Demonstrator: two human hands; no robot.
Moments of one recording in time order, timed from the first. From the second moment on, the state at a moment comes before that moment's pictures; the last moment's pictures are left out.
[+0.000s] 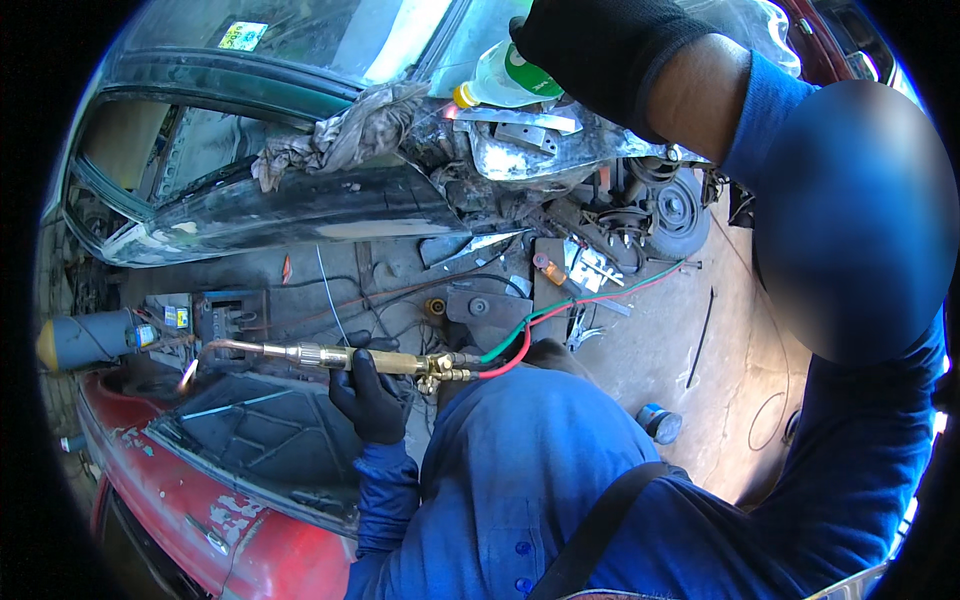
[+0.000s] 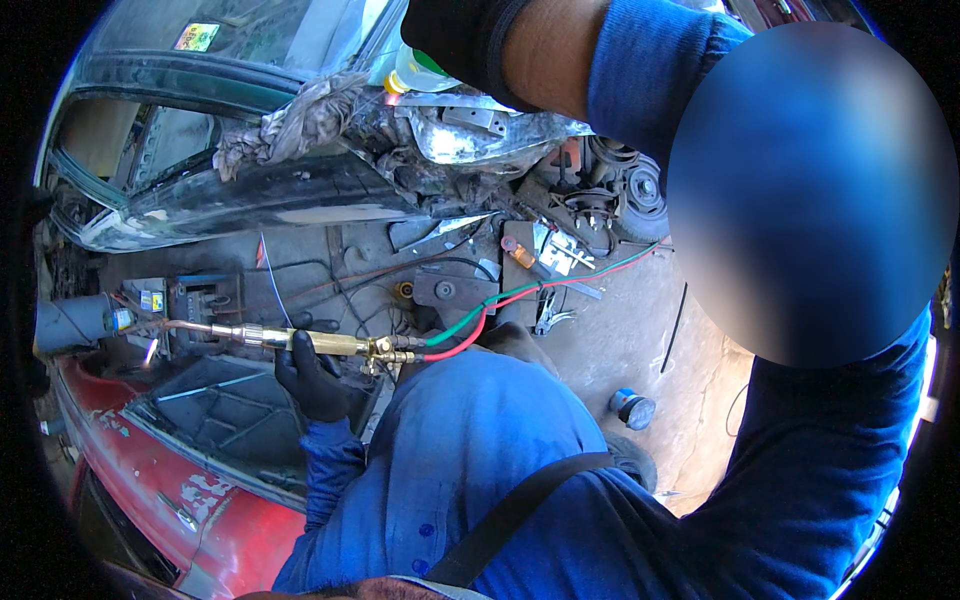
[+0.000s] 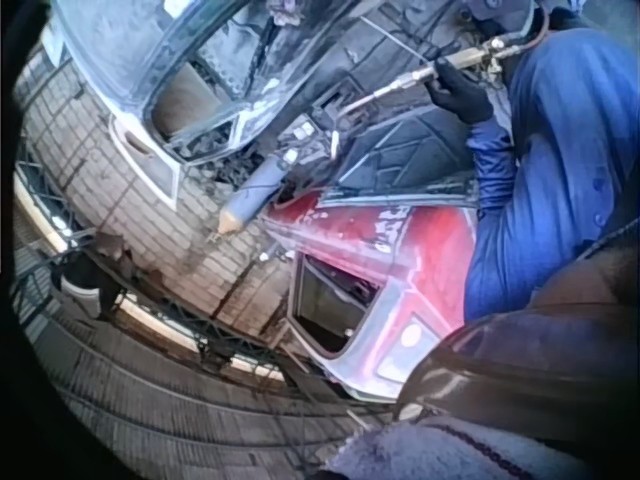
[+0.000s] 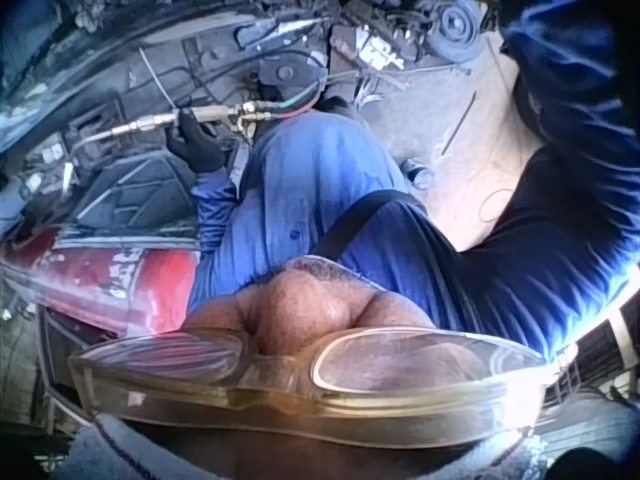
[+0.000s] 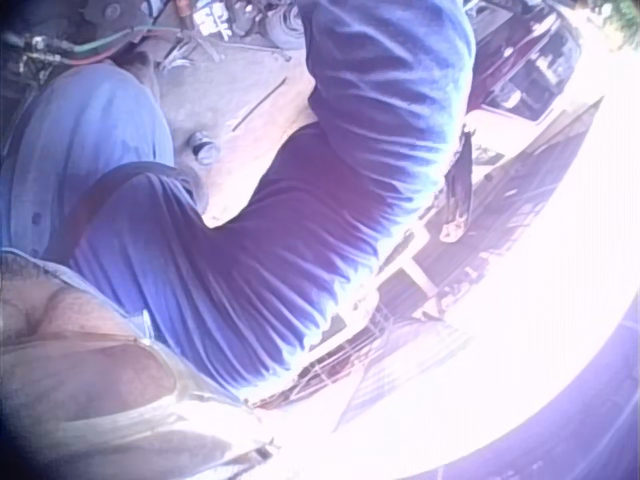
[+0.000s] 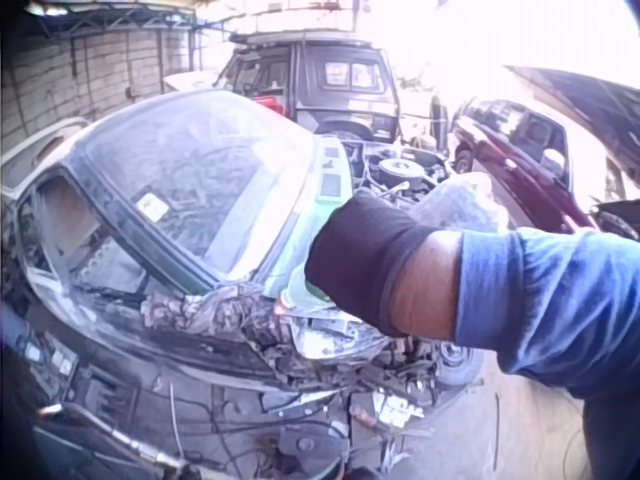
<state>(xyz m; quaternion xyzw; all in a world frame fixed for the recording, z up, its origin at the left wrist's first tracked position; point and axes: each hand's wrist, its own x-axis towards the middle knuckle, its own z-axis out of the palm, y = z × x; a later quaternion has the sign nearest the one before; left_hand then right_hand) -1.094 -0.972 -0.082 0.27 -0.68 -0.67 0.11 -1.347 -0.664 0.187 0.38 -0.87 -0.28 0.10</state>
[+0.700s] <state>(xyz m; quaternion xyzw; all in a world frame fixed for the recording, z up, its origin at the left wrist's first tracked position) -1.097 -0.989 -0.104 0.28 -0.65 -0.70 0.10 -1.360 -0.670 0.214 0.36 -0.86 -0.35 0.13</state>
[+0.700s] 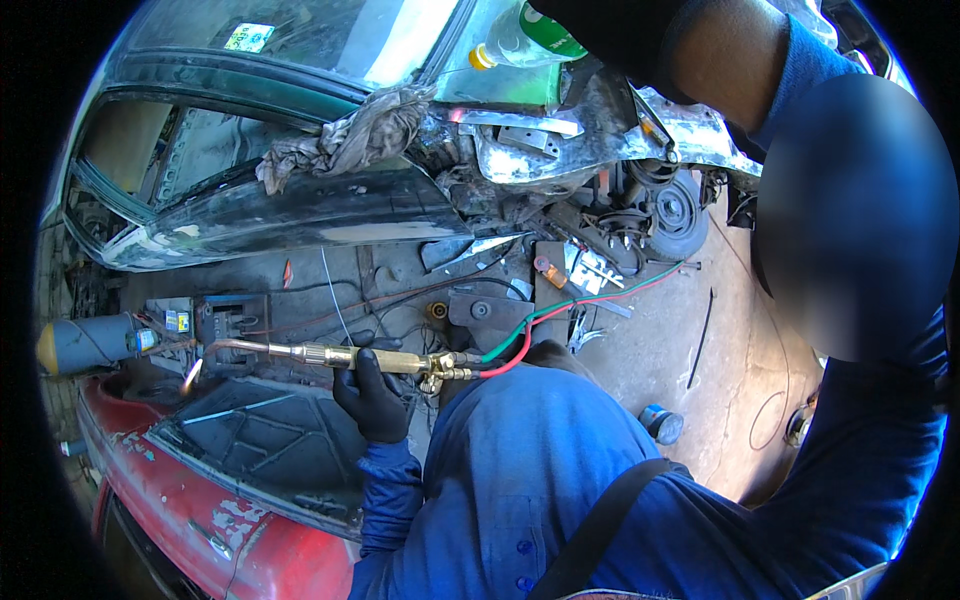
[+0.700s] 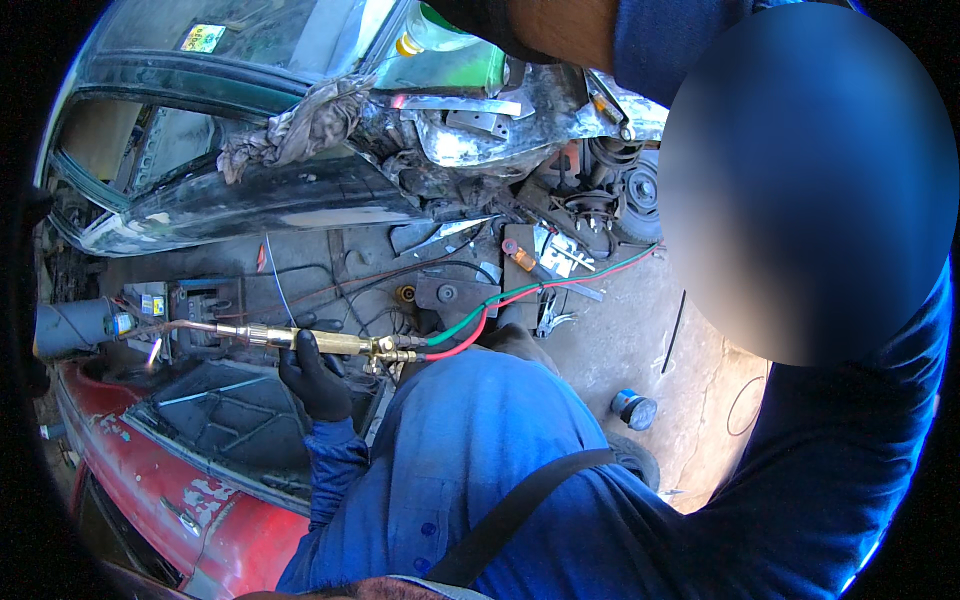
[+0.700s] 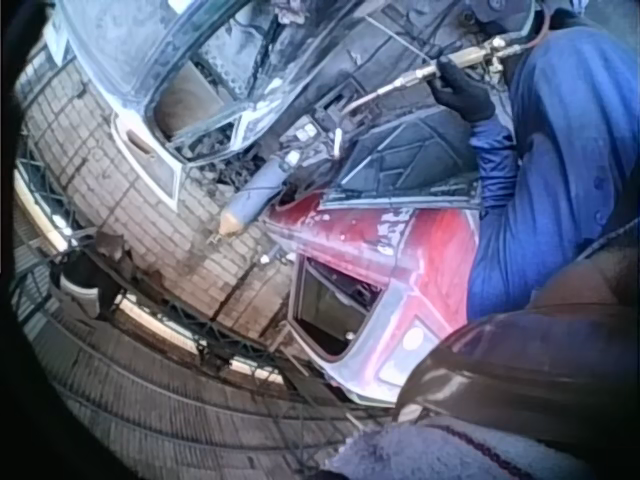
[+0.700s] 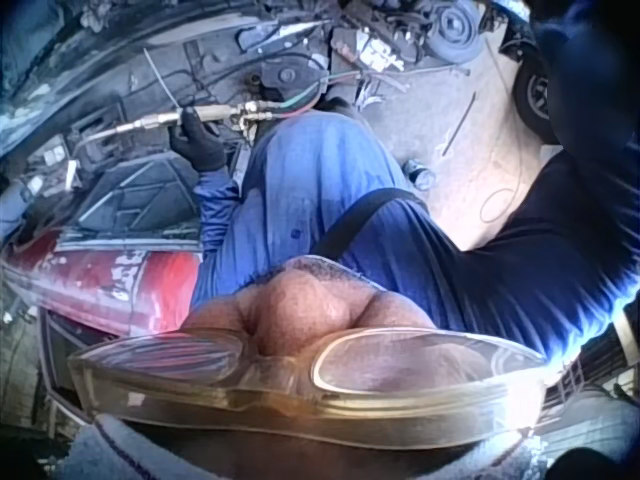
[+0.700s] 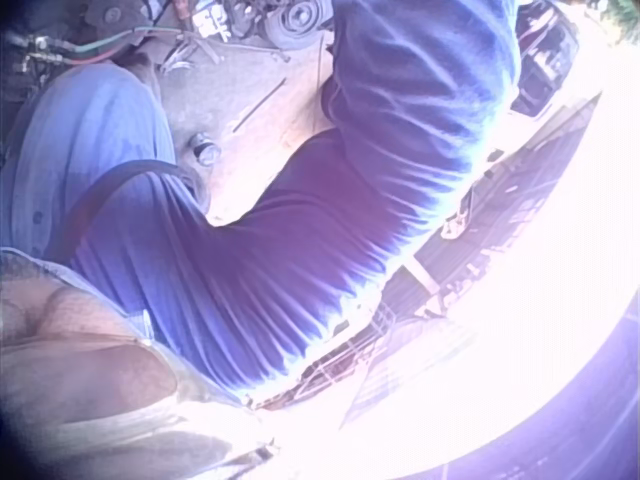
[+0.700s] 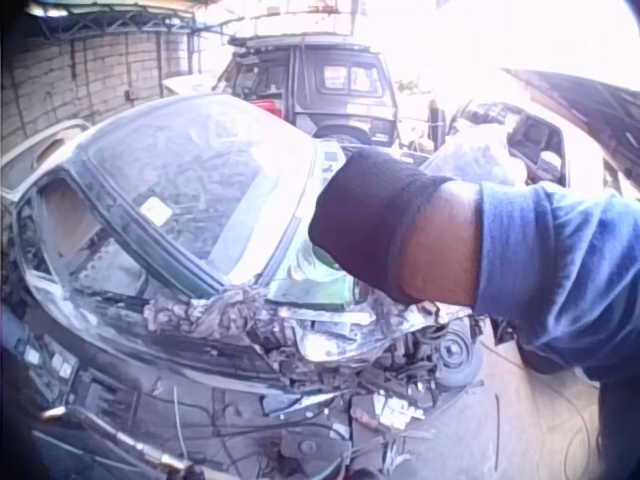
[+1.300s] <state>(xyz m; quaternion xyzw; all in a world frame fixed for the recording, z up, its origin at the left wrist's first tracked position) -1.110 -0.976 -0.089 0.24 -0.67 -0.69 0.13 -1.371 -0.684 0.244 0.33 -0.82 -0.46 0.13</state>
